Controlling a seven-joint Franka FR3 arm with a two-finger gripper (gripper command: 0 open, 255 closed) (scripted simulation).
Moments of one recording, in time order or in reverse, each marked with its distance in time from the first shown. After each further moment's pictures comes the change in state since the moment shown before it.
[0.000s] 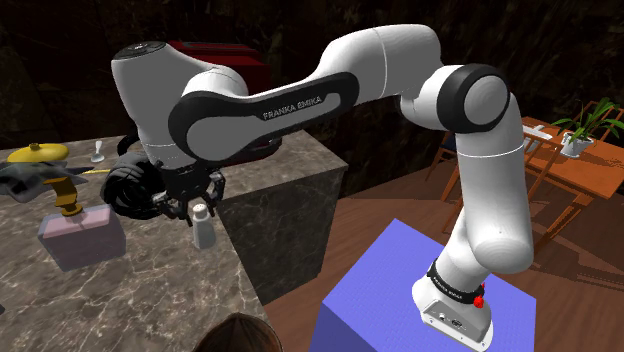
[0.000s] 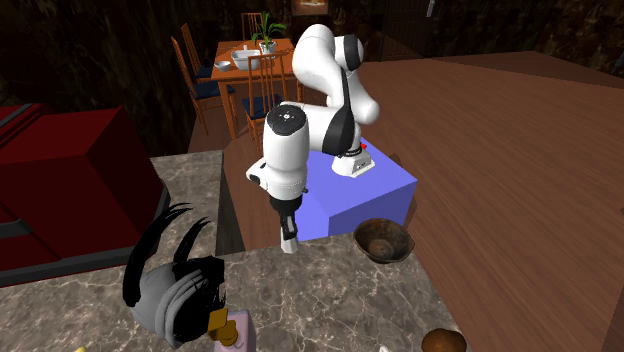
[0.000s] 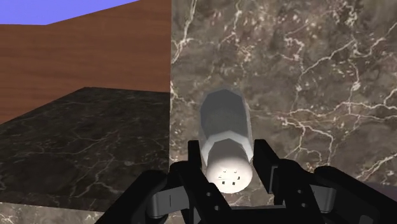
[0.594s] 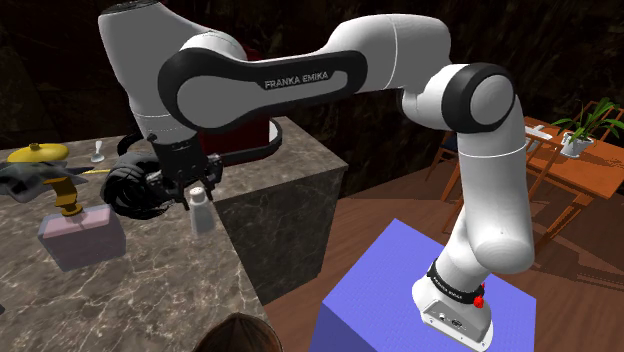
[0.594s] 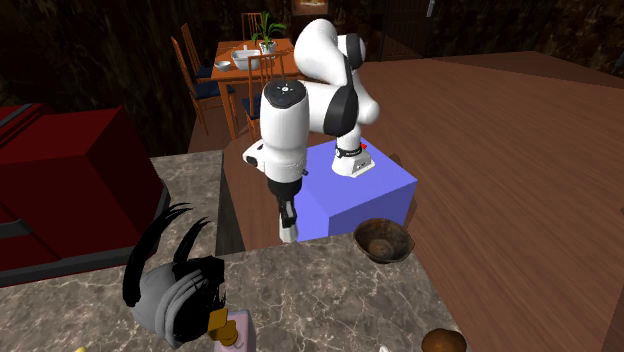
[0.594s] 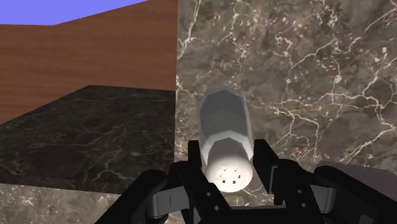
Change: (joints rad) arm 0.015 -0.013 0.007 0.106 0.012 -0.113 -0.021
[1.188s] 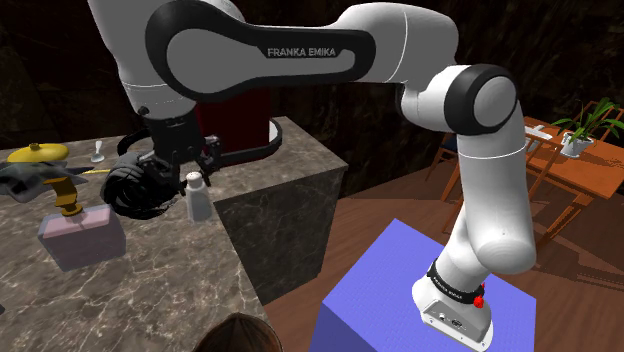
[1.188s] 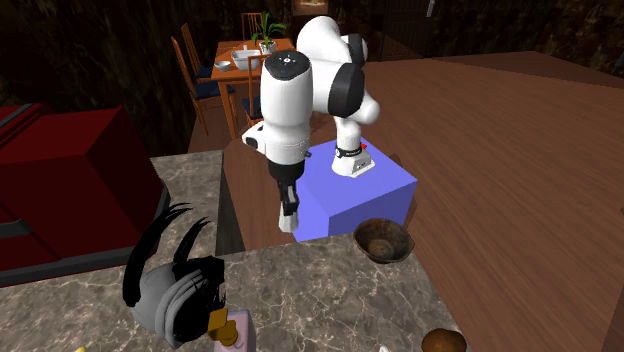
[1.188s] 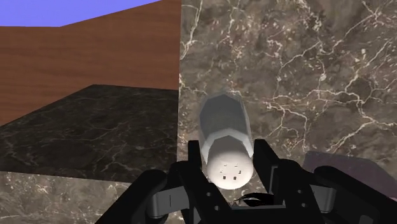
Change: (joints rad) arm 0.032 0.004 0.004 0.122 0.000 -0.115 -0.008
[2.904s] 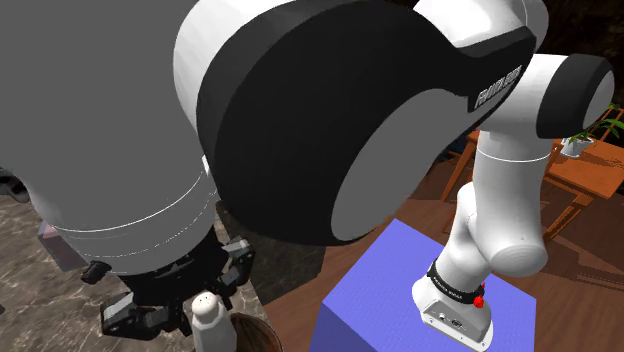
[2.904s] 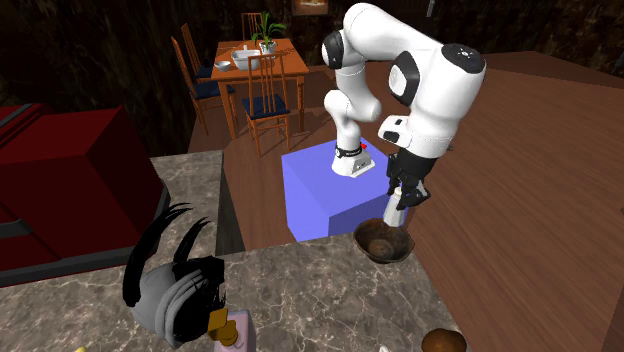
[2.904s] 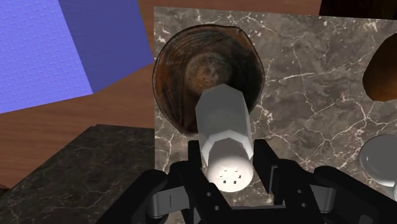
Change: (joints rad) arm 0.213 -0.162 0.146 -0.235 0.091 0.036 0.403
